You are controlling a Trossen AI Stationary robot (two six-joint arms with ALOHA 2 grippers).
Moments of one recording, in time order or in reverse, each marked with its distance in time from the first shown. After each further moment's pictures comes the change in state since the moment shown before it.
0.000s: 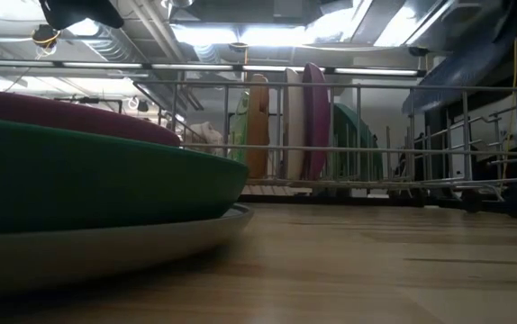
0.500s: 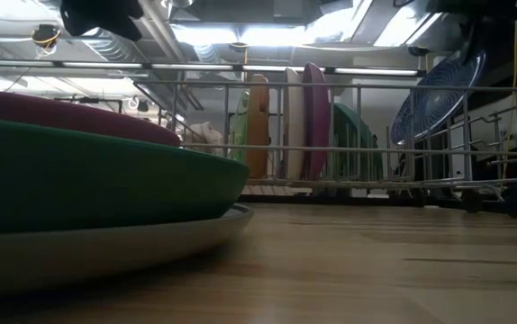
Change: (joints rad) left arm 0.082 0.000 0.000 0.000 -0.004 0.068; right arm 0.001 0.239 -0.015 0.014 0.041 -0.040
